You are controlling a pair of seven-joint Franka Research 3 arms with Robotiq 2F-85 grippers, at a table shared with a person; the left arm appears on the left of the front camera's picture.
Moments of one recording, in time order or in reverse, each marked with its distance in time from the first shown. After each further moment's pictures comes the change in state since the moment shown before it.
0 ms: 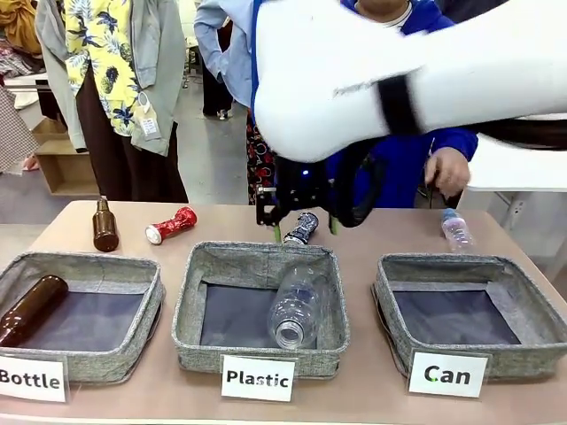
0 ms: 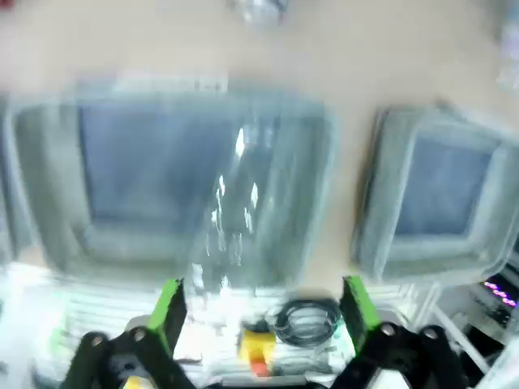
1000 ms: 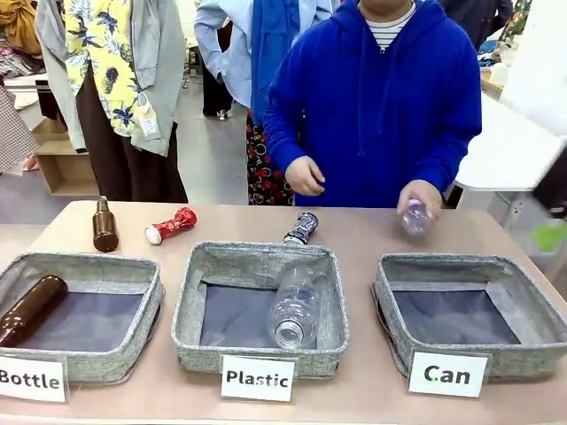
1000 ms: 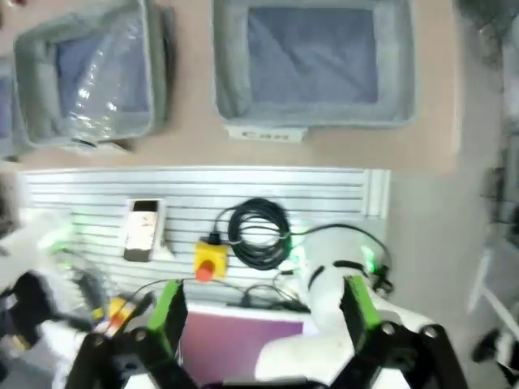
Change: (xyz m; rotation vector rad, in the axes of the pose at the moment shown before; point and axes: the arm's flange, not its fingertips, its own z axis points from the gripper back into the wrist) left arm 0.000 0.000 0.000 -0.001 -0.001 0.001; right arm -0.192 -0.303 0.080 0.294 -0.072 -0.163
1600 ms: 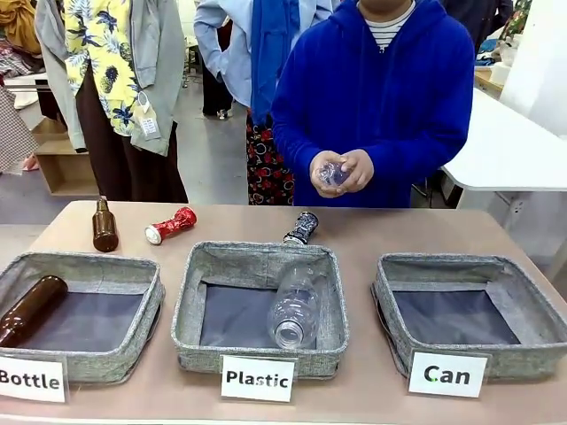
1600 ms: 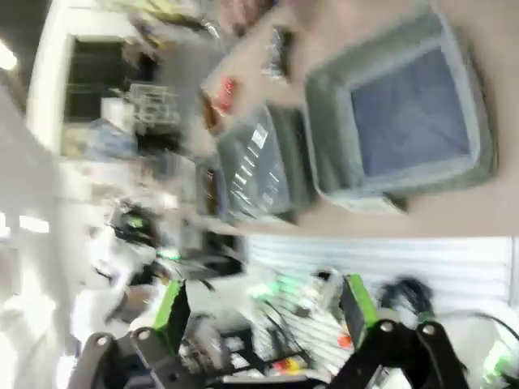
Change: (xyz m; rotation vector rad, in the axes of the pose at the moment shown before) left arm 0.000 0.000 0.000 -0.001 -0.001 0.000; right arm -0.038 -0.259 -0.061 0.918 -0.315 -0.278
